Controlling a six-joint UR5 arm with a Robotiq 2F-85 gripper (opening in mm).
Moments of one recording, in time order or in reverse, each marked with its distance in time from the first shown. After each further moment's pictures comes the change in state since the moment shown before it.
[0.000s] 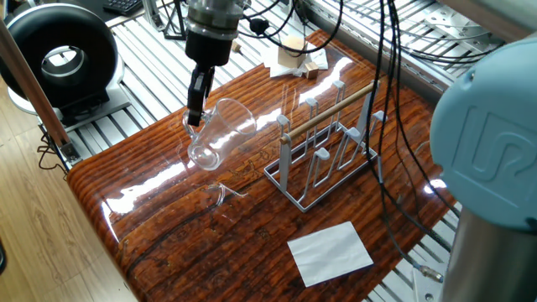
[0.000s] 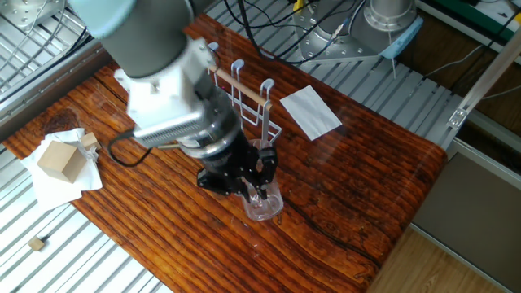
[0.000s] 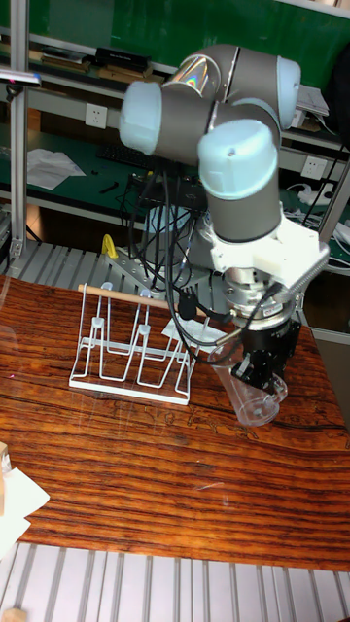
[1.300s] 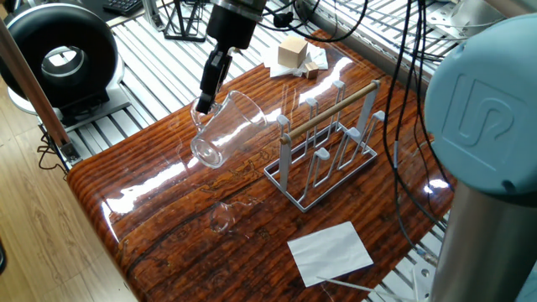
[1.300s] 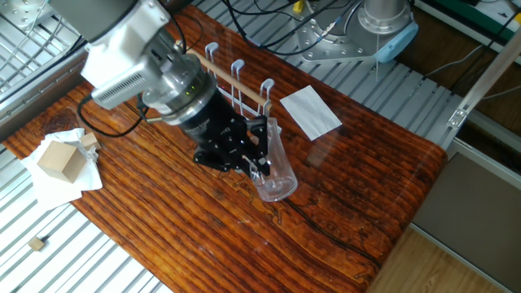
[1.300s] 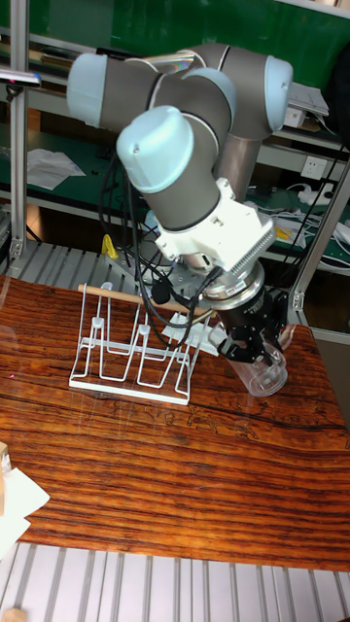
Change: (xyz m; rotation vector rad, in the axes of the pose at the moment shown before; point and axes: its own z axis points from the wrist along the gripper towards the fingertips) arm 0.017 0.021 -0.037 -0.202 -0.090 0.067
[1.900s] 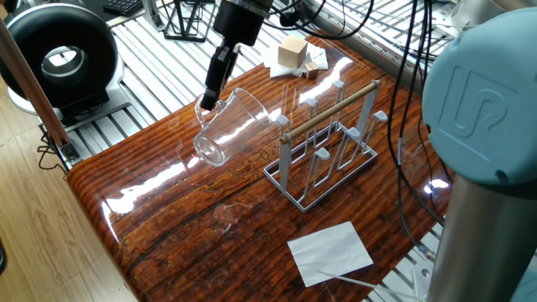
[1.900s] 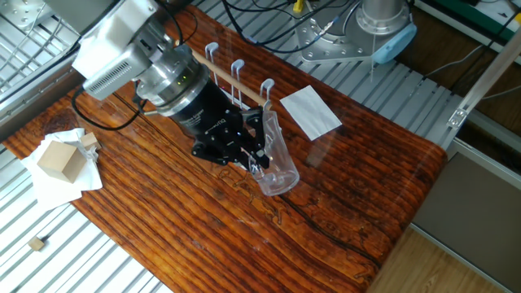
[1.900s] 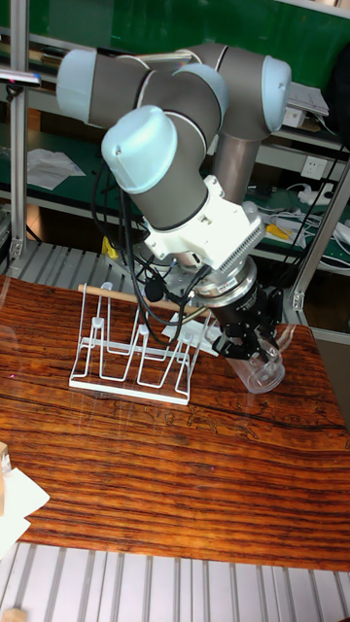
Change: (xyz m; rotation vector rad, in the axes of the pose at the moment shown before) arm 0.005 0.001 -0.006 -0.028 -0.008 0.003
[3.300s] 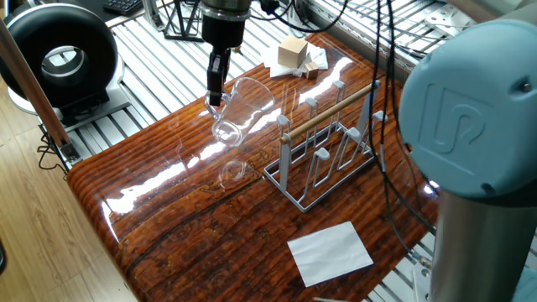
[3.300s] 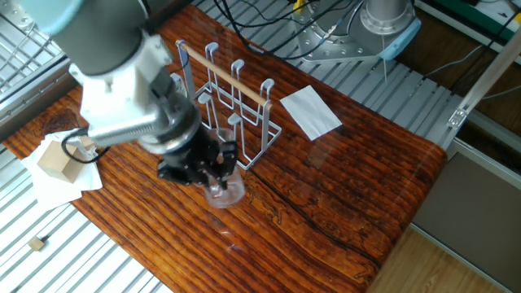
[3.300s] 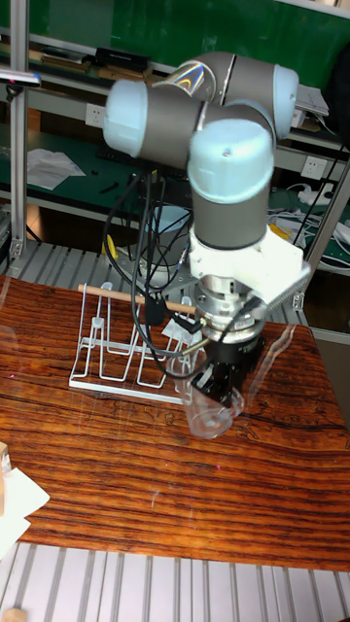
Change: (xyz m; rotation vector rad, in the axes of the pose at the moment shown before) arm -0.004 -0.099 0.004 0.377 0.222 -0.073
